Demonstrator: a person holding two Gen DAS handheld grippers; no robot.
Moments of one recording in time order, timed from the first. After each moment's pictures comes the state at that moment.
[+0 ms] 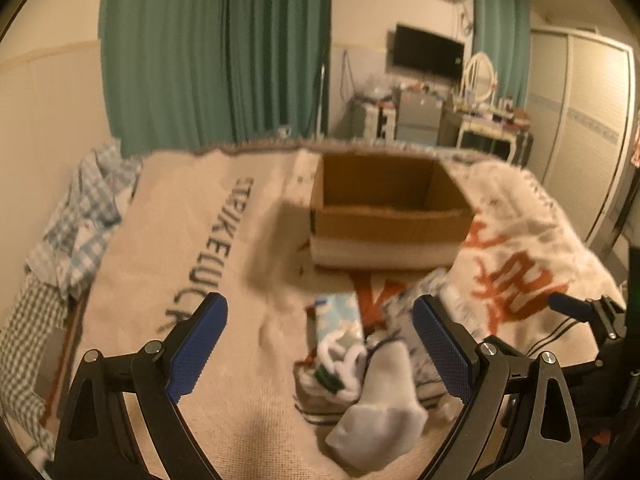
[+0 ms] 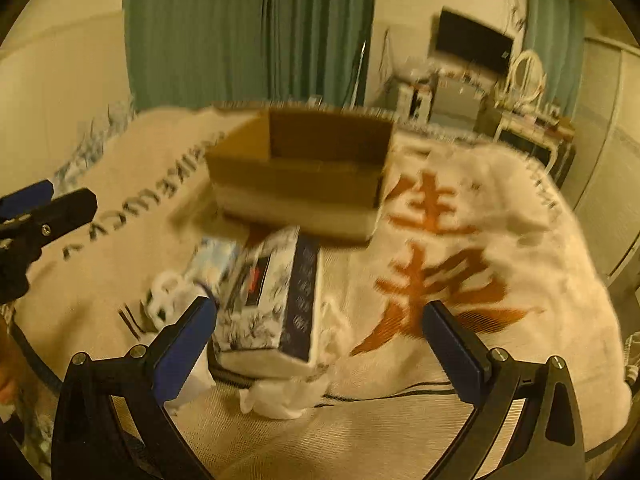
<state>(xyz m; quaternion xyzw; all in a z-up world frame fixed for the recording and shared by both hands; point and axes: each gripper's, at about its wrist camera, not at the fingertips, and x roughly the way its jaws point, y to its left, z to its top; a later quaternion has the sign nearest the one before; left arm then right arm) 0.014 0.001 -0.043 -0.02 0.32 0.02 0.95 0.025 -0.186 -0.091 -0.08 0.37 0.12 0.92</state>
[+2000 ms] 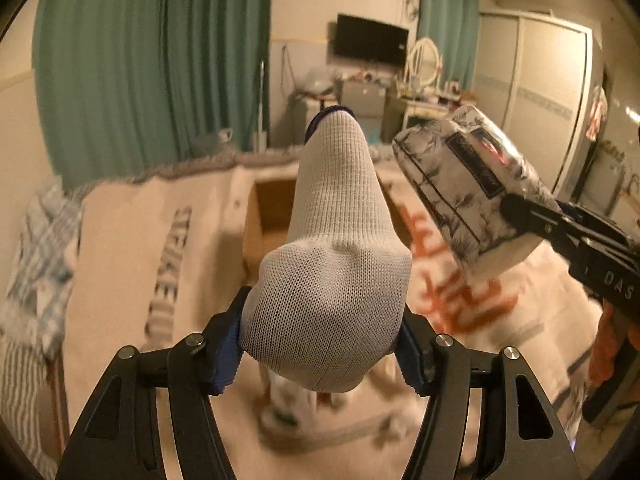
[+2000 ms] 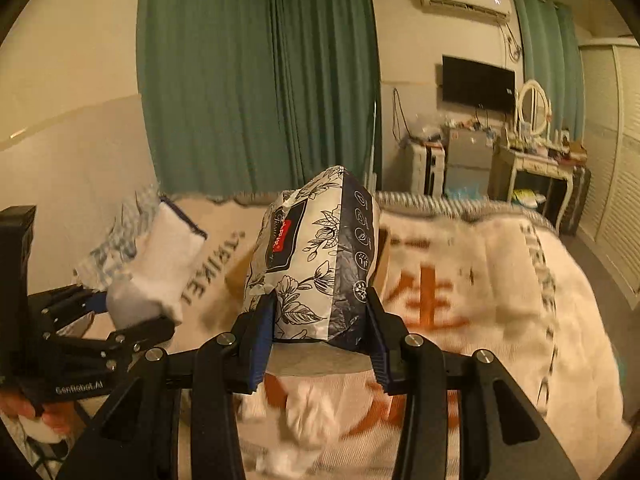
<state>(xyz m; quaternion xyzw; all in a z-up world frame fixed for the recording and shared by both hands) 0.071 -0.017 0.021 0.00 0.32 -0.09 0.94 0.043 -0.227 0.030 -0.02 0.24 0.18 0.95</state>
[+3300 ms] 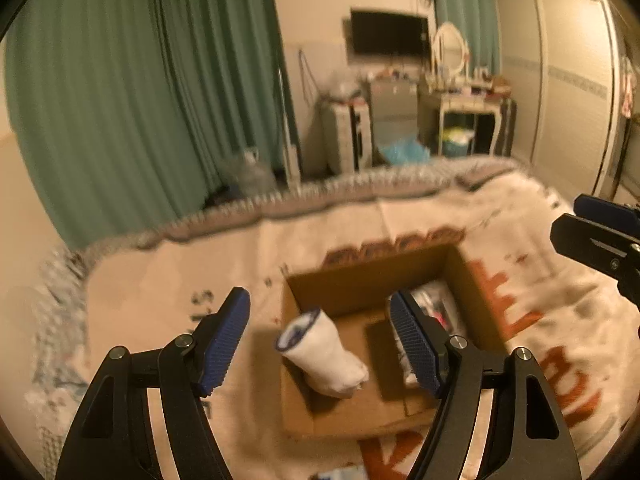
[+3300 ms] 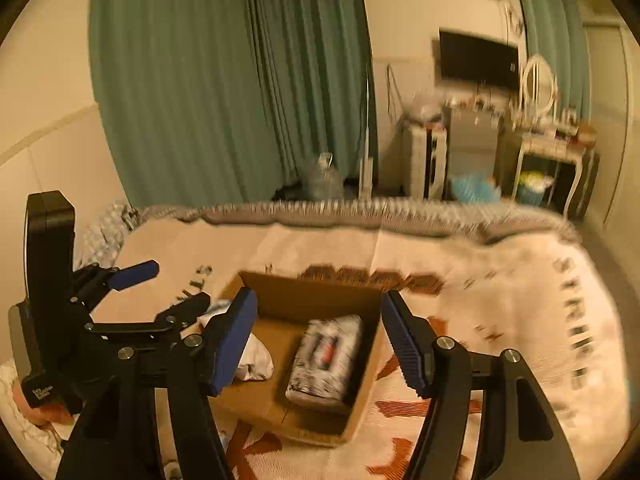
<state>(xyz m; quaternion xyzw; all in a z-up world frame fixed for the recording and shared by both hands) 0.208 -0.025 0.049 0.07 0.30 -0.03 0.95 0.204 -0.219 0.052 0.00 0.28 0.17 0.94</state>
